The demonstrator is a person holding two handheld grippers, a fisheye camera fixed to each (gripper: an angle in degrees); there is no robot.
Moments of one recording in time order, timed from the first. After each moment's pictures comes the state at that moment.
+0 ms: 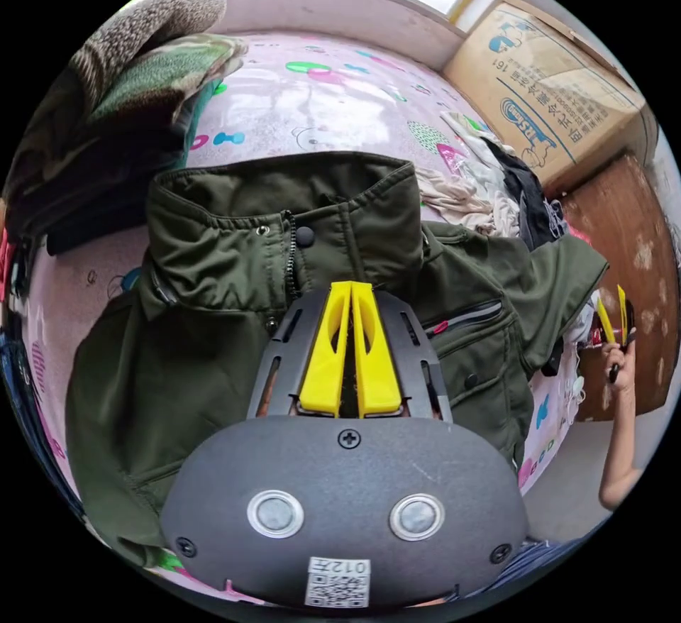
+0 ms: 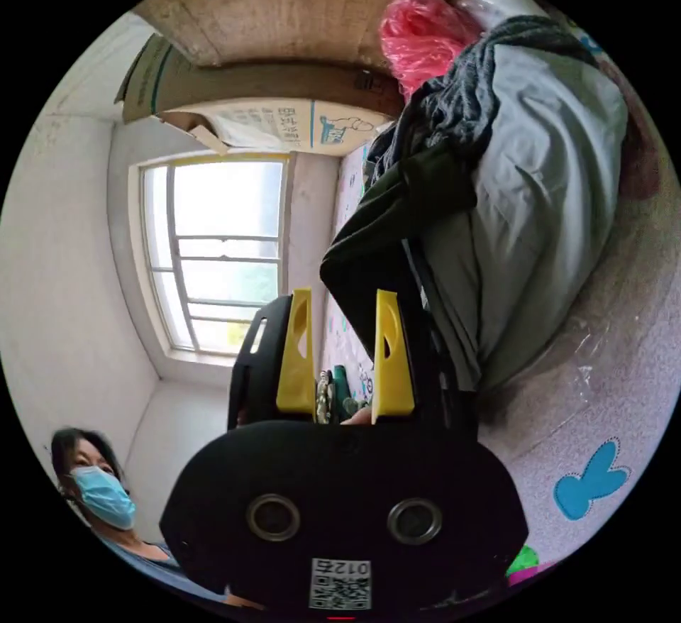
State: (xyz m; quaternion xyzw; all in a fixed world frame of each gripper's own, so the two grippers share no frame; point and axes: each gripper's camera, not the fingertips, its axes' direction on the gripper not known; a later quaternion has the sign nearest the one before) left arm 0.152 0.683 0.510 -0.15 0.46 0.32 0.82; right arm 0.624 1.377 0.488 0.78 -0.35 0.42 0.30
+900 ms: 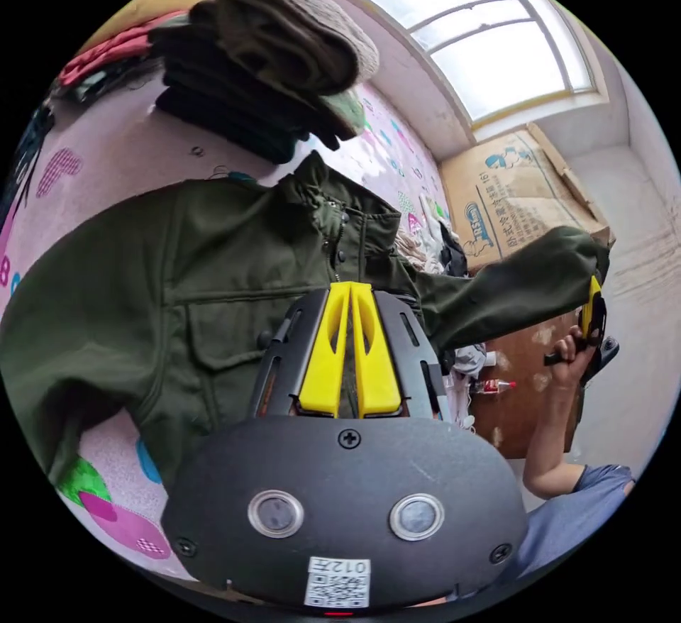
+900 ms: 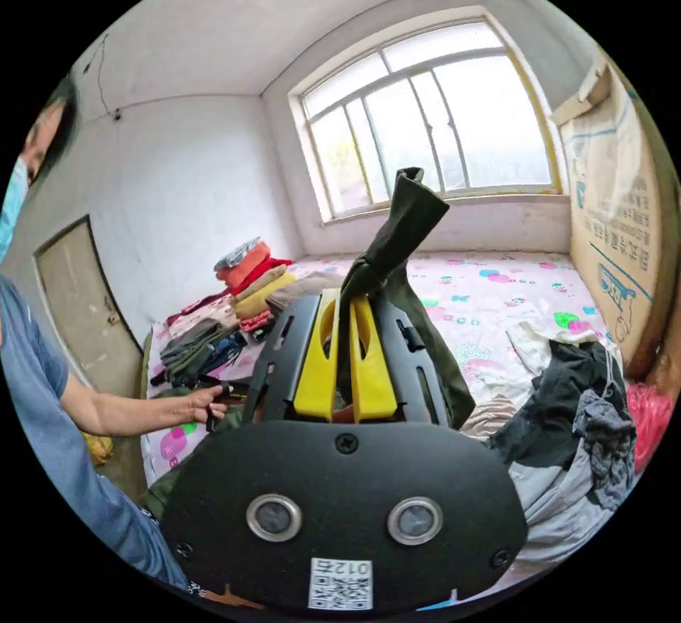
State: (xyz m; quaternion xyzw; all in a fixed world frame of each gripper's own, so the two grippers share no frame) left arm -0.108 0.661 0.540 -0.21 0.58 0.10 0.78; right arm 0.228 1.079 0.214 0.73 0.14 0.02 0.66
